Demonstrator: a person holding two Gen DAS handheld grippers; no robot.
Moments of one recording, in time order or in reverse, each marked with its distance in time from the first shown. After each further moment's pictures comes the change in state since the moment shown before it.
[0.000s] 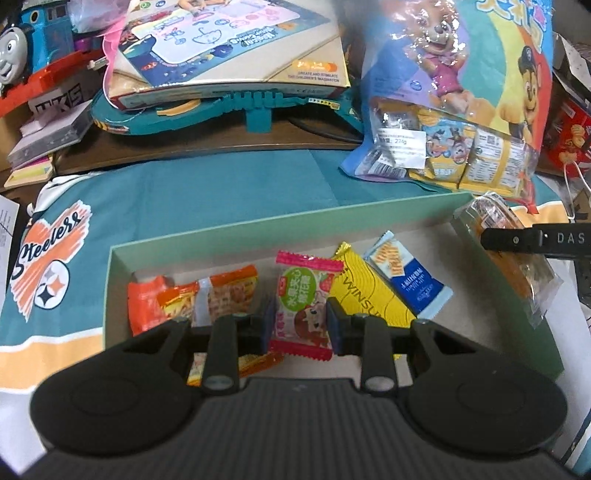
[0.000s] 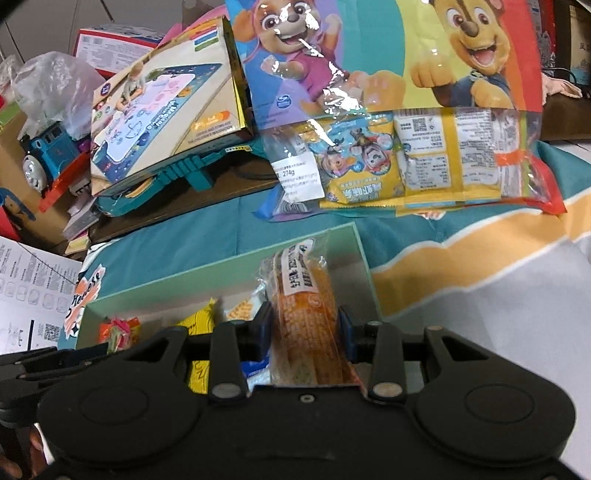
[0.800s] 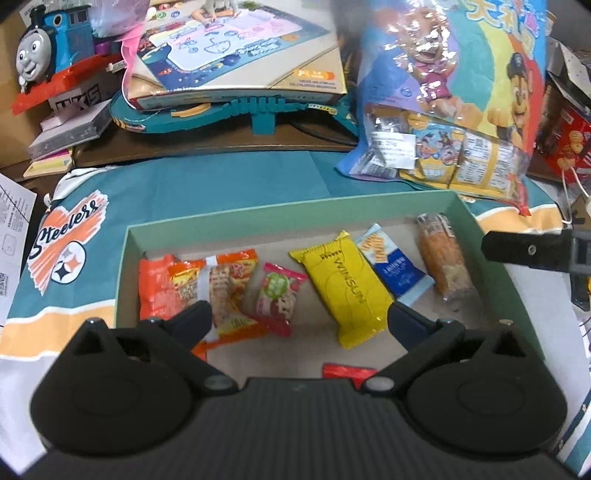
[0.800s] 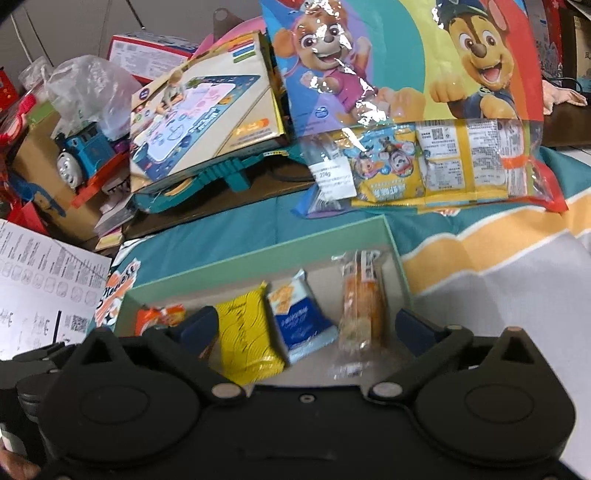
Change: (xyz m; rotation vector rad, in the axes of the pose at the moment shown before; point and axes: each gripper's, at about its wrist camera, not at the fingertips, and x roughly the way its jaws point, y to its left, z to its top) left arm -0.042 -0.017 -0.023 -0.027 -0.028 0.026; right arm -0.048 0.019 -0.026 -0.018 -0.039 0.064
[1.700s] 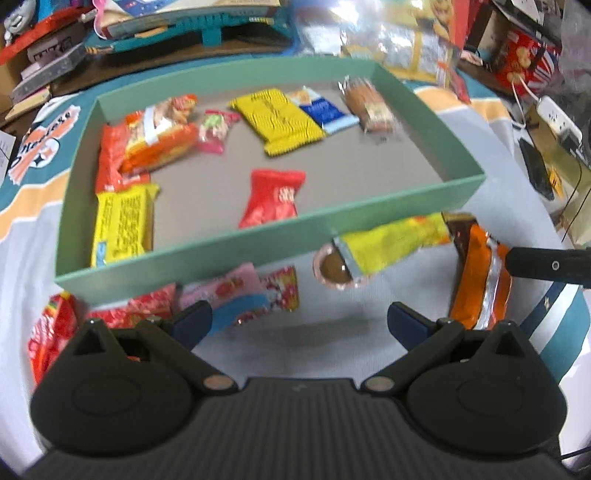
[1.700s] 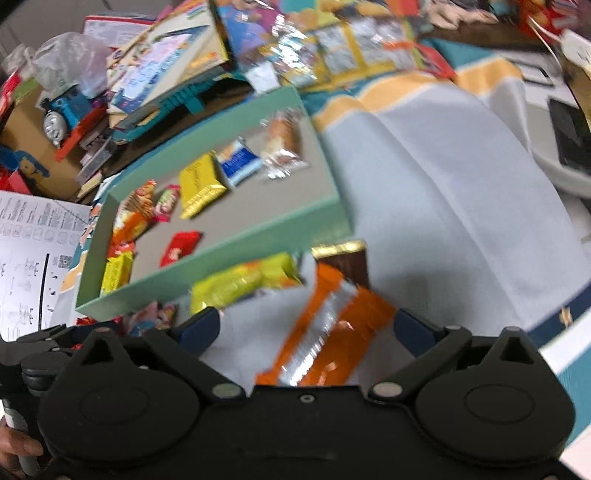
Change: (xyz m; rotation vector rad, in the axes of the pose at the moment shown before) left arm -0.034 -0.040 -0.145 0.090 0.142 -0.075; right arm -0.096 -0.052 -0.153 0.120 0.121 -0.089
